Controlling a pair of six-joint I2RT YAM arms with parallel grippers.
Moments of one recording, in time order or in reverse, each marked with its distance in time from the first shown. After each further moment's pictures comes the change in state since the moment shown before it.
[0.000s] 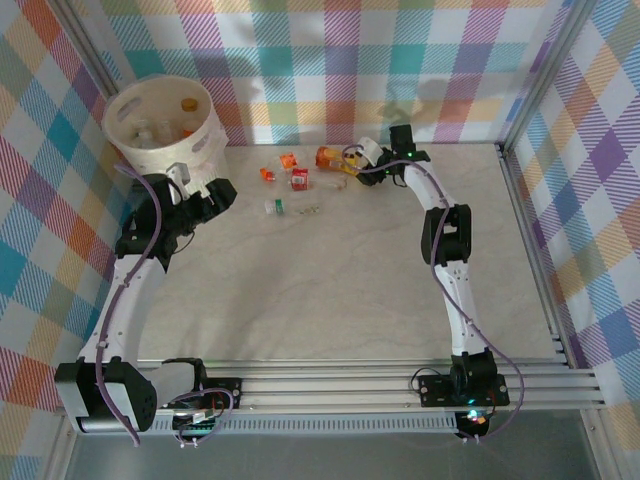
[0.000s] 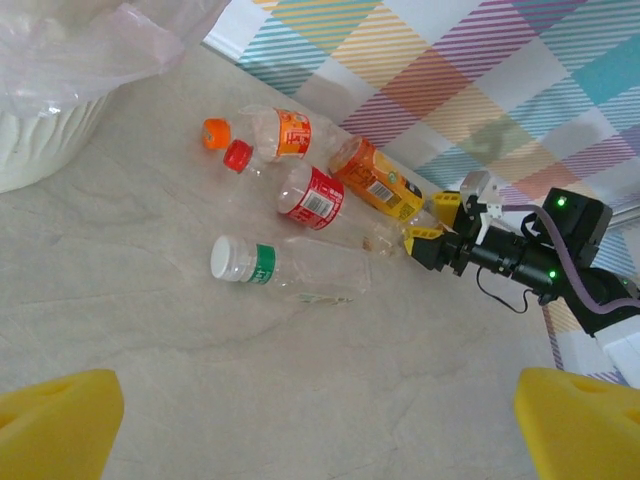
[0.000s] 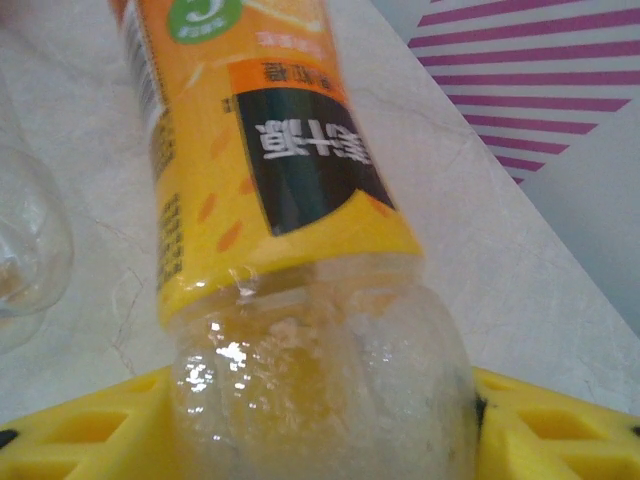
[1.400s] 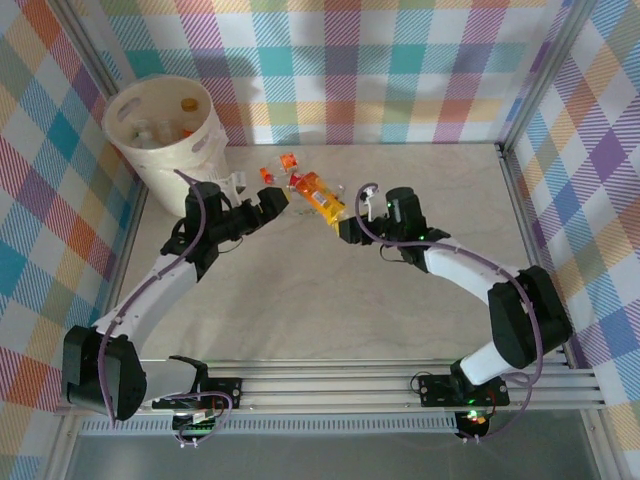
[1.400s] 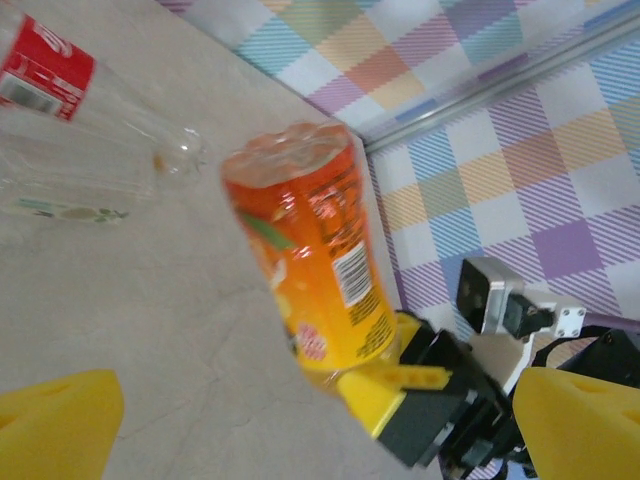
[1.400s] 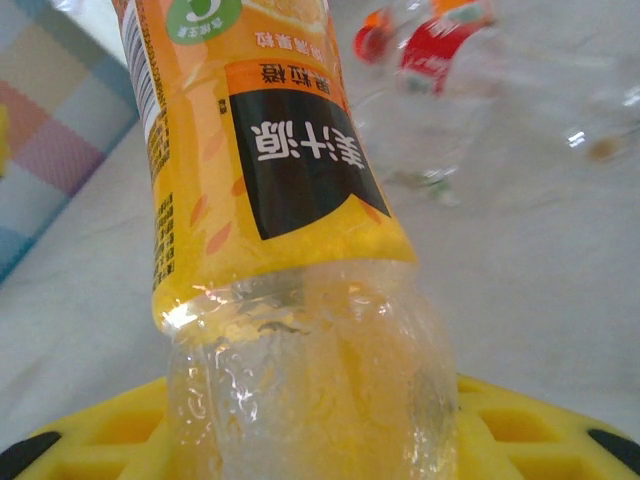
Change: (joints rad) left arm -0.306 0.098 -0.140 0.391 0.129 -0.275; right arm 0.303 -1.265 -1.644 0.649 0.035 1.073
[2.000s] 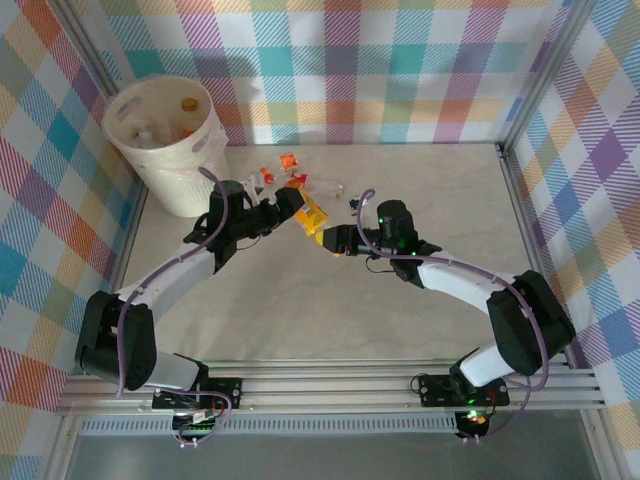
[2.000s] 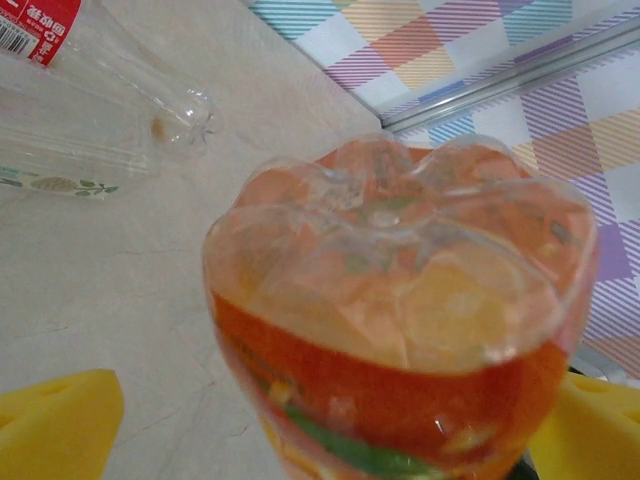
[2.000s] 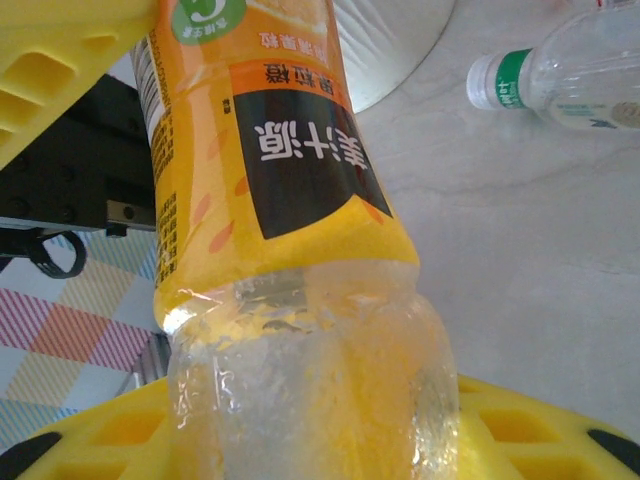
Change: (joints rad) left arm -0.071 0.156 0.025 0.087 -0.056 -0.063; right arm 0.105 -0.024 -0.082 0.216 -0.128 0.333
